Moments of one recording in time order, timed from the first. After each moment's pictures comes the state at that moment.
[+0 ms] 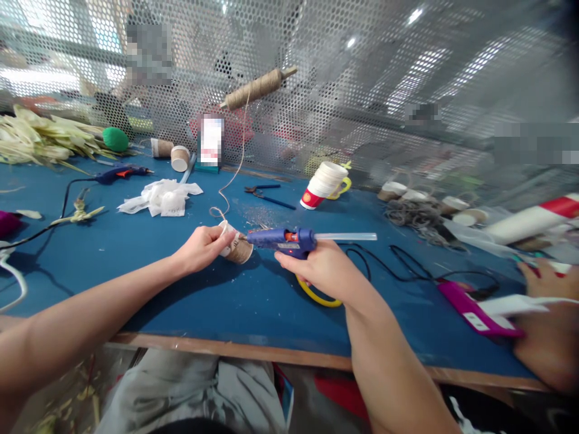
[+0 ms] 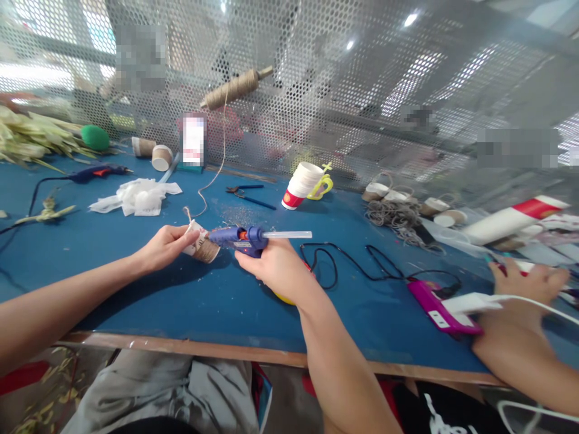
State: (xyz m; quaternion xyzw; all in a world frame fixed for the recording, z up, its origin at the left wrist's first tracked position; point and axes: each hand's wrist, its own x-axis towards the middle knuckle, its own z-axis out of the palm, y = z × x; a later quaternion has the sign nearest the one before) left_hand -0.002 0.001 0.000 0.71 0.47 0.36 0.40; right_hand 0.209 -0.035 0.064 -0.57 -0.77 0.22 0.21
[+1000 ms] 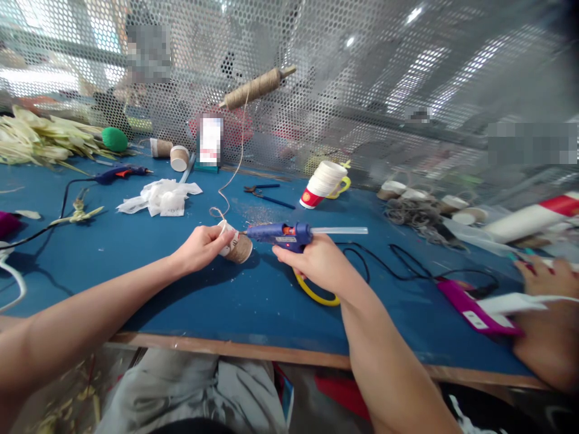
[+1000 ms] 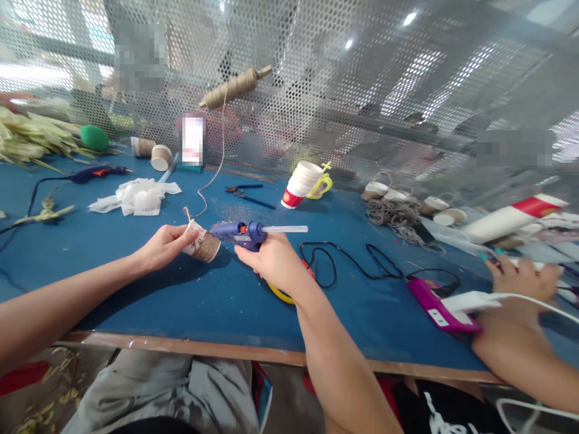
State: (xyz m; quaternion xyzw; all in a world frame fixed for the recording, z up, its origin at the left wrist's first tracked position) left_hand -0.002 0.002 -0.001 0.71 0.46 0.36 0.39; right_hand 0.203 -0.030 0.064 -0.60 -0.73 0.25 0.22
